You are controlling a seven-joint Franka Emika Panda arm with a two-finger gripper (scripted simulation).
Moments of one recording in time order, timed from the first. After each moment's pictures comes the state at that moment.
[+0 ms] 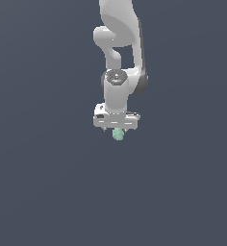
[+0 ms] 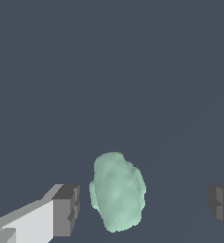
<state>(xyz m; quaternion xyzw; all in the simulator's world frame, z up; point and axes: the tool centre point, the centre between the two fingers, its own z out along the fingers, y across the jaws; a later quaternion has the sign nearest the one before) -0.050 0.009 0.107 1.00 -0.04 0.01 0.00</state>
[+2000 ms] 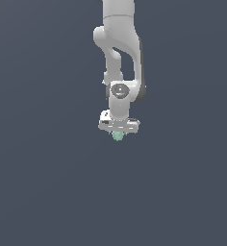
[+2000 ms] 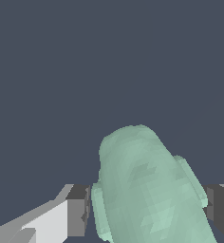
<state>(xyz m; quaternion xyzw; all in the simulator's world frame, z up) -0.081 0.025 0.035 1.00 -0.06 0.00 0.00</state>
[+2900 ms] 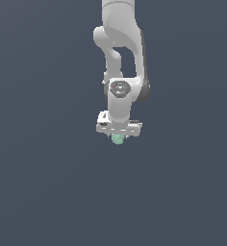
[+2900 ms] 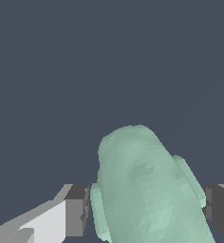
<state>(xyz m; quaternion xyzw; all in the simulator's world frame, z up) -0.035 0.021 0.077 1.00 -0.06 0.00 0.00</state>
